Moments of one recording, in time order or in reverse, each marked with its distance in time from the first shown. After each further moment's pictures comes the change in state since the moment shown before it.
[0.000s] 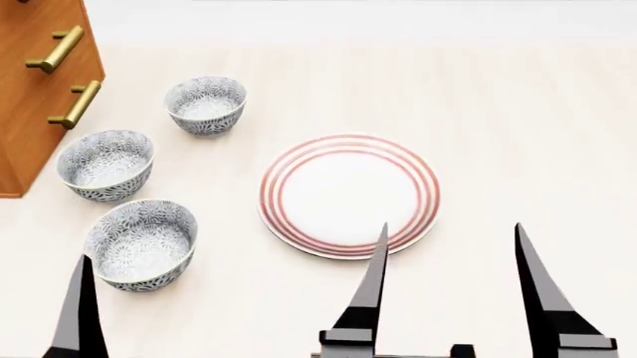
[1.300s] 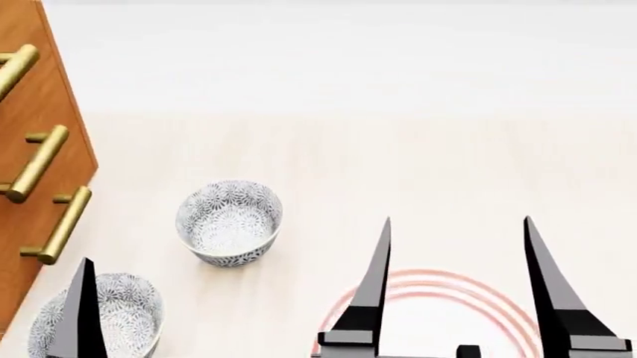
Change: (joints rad) left arm -0.009 -0.060 0.039 0.064 -0.049 -0.036 -0.059; right arm 0.016 0.060 -0.033 -0.057 0.007 0.039 0.057
